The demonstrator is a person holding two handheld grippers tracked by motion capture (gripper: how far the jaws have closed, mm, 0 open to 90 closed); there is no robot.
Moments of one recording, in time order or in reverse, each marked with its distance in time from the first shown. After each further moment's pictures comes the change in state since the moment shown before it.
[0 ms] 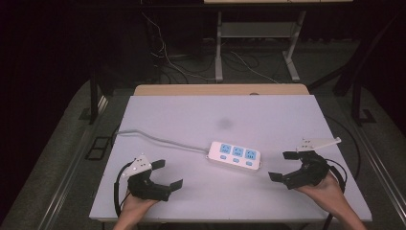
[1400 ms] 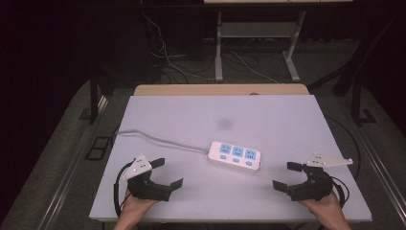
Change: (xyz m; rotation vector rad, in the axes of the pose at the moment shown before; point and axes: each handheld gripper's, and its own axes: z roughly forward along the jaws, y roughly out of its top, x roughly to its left) left arm -0.004 0.003 -0.002 -0.024 0.026 0.046; right arm 0.001 -0.049 0.000 -0.159 0.009 0.089
